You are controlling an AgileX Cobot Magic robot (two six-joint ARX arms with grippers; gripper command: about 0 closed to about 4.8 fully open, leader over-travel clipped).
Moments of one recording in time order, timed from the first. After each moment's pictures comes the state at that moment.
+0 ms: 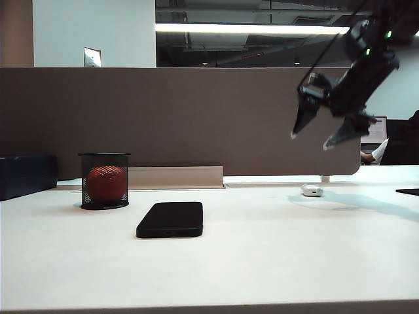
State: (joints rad) left arm -0.05 0.01 0.01 -0.06 0.12 -0.02; right arm 0.06 2.11 1.83 -0.44 -0.37 0.07
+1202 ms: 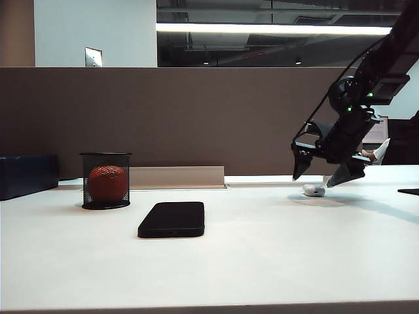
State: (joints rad) left arm -0.05 0.01 0.01 -0.06 0.12 -0.02; right arm 0.07 2.35 1.92 -0.32 -0.24 0.07
